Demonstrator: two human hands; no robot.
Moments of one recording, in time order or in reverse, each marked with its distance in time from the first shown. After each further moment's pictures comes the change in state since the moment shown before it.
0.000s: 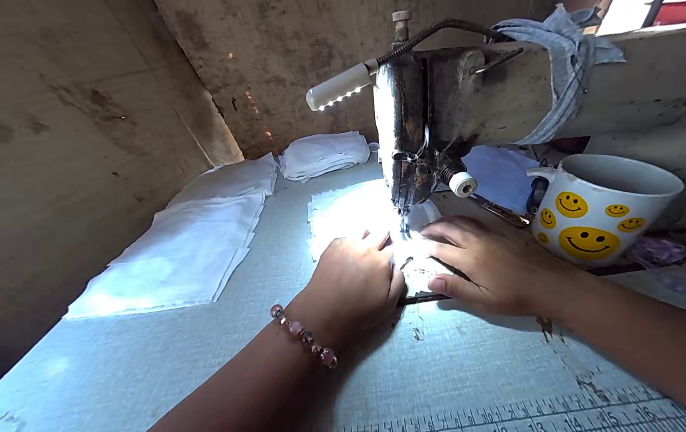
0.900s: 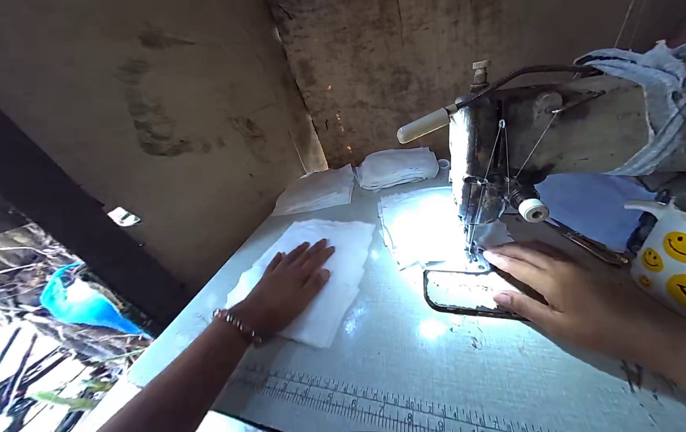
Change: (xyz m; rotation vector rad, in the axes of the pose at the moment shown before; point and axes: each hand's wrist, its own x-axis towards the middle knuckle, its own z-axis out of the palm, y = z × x) left_hand -0.133 -0.101 -0.056 -0.185 -0.472 -0.661; right_hand -0.004 0.007 0.011 0.135 0.114 0.049
